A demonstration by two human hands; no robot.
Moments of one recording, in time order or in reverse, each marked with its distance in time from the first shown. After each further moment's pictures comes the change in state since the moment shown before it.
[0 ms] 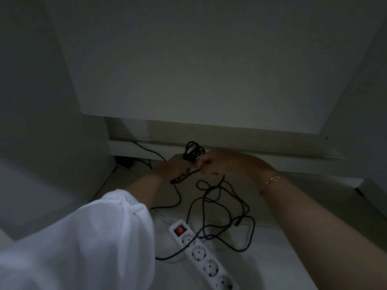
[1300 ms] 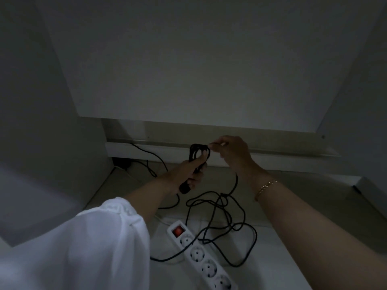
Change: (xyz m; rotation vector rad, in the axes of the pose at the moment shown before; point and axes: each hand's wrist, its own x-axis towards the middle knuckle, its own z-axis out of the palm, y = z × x) left_hand -0.015 -0.001 0.022 -0.369 -0.385 0.037; right_hand 0.001 0.016 -0.004 0.441 0.664 0.044
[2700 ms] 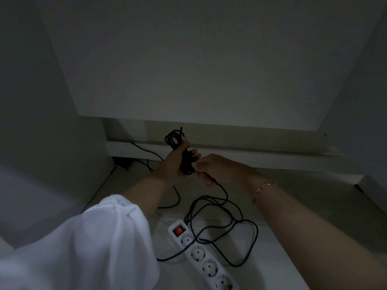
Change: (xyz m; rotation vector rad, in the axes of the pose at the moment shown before) left_hand 0.017 0.009 -0.012 -0.609 0.298 0.145; right_hand -0.016 -0.002 0.025 -0.095 -0.612 0.082
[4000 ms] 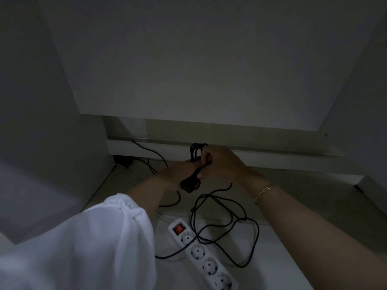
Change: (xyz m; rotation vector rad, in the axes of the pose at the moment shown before) left_hand -0.016 -0.012 -0.004 0.635 -0.347 -0.128; right_hand -0.008 0.003 -0.008 -0.331 0.233 -0.128
